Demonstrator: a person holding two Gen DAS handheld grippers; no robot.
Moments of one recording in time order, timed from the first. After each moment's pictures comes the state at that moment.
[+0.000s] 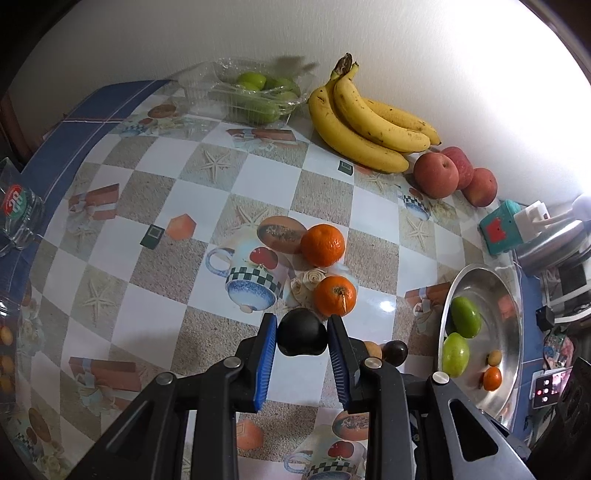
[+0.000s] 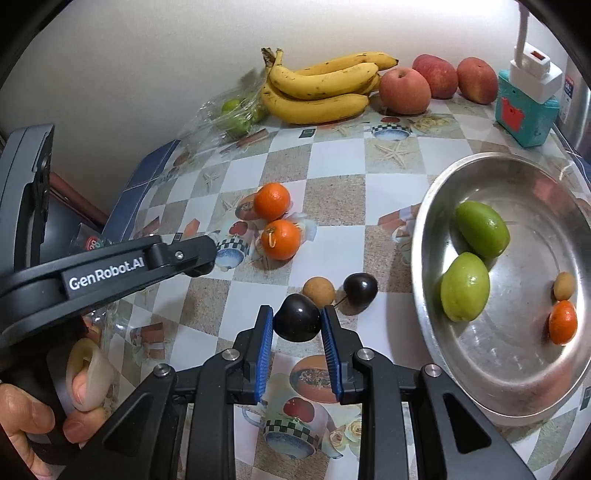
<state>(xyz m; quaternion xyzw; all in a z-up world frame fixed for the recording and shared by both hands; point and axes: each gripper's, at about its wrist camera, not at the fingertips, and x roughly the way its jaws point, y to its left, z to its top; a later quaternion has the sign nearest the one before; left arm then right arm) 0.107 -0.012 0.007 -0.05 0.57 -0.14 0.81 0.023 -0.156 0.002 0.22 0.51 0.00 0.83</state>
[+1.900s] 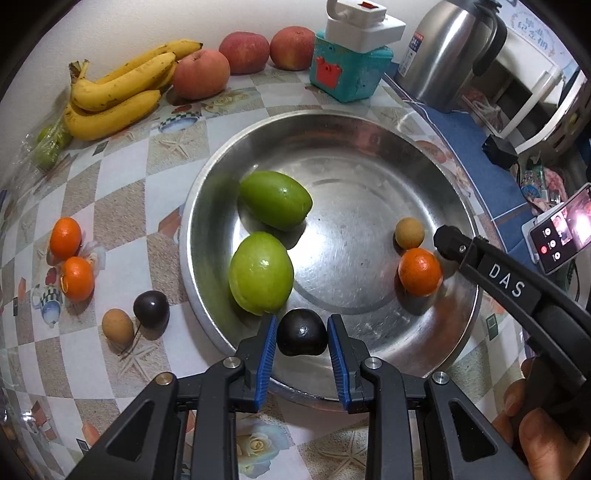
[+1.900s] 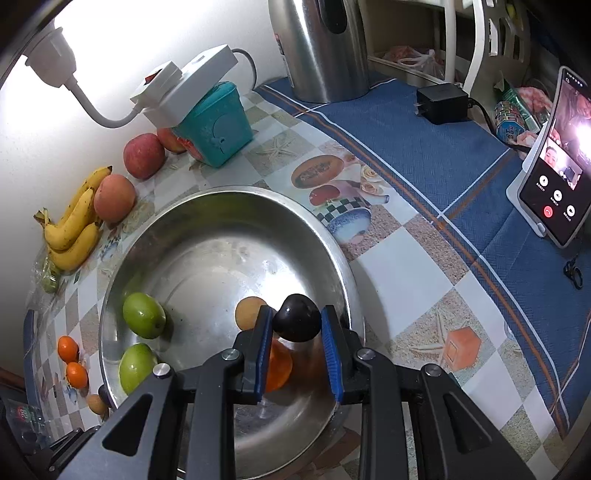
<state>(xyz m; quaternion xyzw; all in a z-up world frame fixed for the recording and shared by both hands) 0.002 -0.208 -0.027 0.15 0.58 -0.31 0.74 -0.073 -0.348 -0.023 0.32 0.43 -0.33 0.78</state>
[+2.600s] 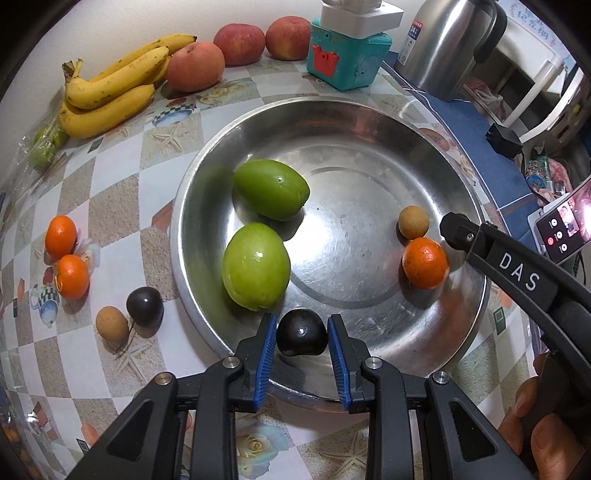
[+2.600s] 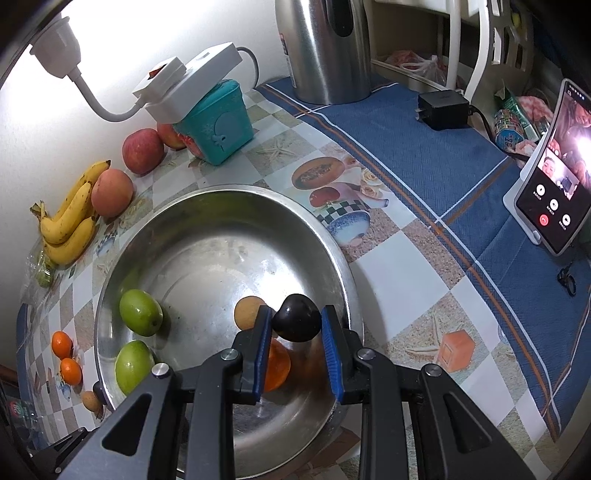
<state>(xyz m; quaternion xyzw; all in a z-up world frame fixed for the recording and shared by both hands) 0.000 -0.216 -0.037 0.17 0.58 -0.31 0.73 -0.070 -0.346 -0.022 0.30 0.44 -0.33 0.78</state>
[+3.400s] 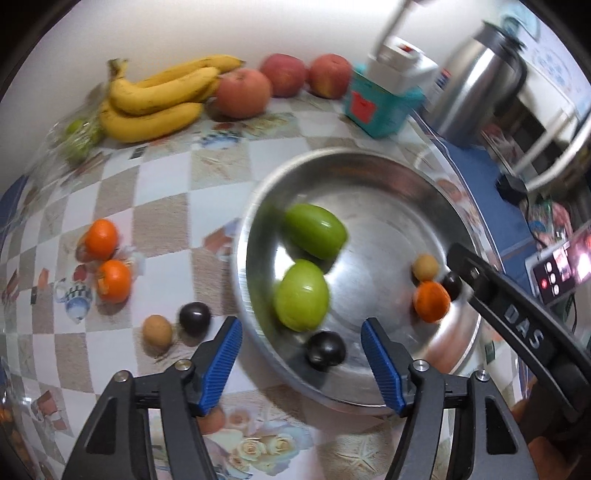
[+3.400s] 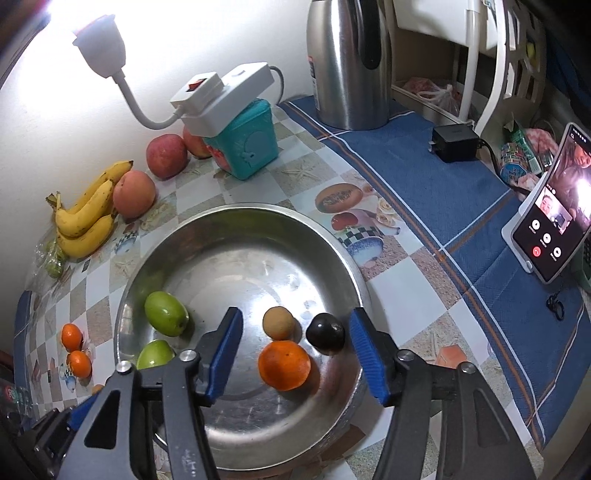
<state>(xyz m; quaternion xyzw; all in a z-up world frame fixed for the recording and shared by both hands) 0.024 -0.182 -0.003 0.11 0.56 -0.27 0.77 -0.062 -0.333 0.004 0.27 0.44 -0.32 0.80</state>
